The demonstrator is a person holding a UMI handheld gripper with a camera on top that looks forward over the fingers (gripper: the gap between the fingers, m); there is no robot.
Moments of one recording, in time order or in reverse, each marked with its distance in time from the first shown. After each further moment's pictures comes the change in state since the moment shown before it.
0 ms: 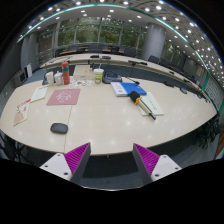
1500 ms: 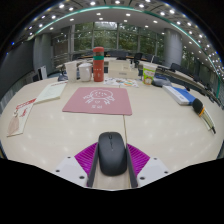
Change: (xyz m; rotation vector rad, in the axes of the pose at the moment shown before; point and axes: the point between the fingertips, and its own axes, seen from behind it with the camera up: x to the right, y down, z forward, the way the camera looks) arm -0.302 -0.048 0.267 0.117 -0.188 -0.036
